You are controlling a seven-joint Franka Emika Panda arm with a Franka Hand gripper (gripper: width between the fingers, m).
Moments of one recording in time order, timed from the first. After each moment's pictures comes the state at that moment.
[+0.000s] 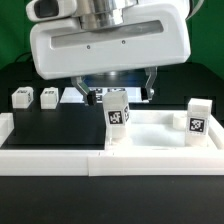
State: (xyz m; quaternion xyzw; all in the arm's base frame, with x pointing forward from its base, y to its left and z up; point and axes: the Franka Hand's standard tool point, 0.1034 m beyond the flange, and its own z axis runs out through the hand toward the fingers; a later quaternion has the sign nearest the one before) arm 0.631 -0.017 0.090 -0.99 0.11 0.00 0.08
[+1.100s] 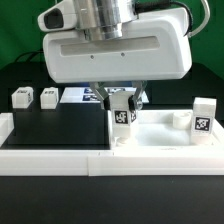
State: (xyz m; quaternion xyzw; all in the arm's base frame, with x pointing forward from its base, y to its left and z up) arm 0.625 -0.009 0.081 -0.95 0.30 0.01 0.08
